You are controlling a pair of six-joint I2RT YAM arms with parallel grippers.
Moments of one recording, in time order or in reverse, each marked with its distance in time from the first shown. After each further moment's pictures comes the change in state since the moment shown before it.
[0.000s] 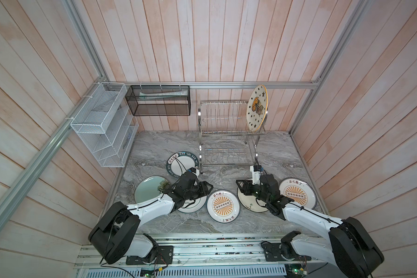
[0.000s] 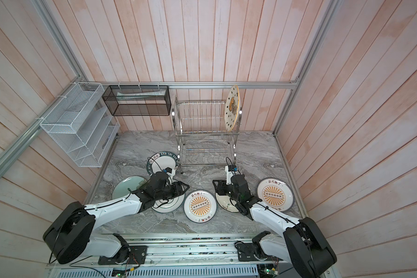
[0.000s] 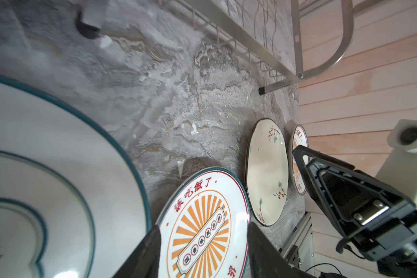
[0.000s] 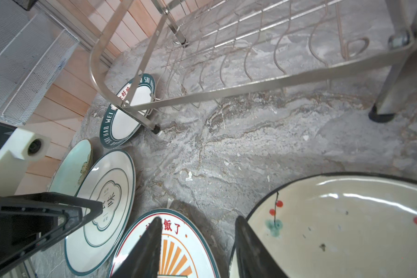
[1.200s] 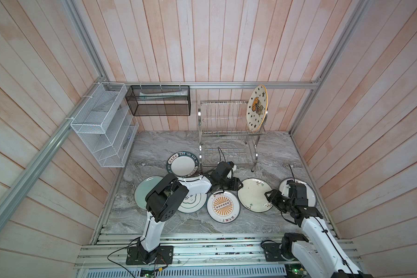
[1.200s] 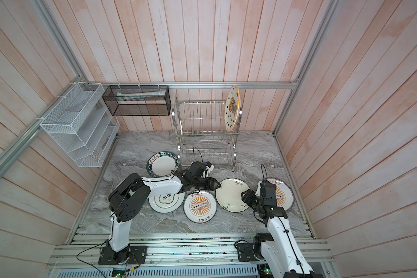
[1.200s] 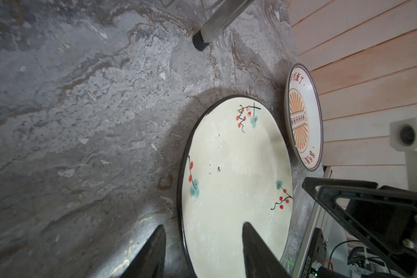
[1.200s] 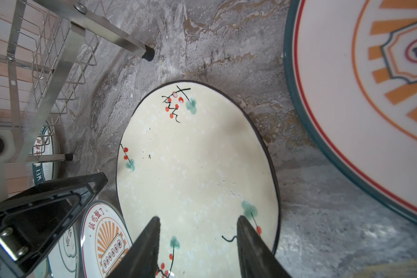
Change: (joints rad) left arm -0.151 0.603 0.612 -0.090 0.109 0.236; right arm -0.533 -0.397 -0.034 -0.720 -0.143 0.082
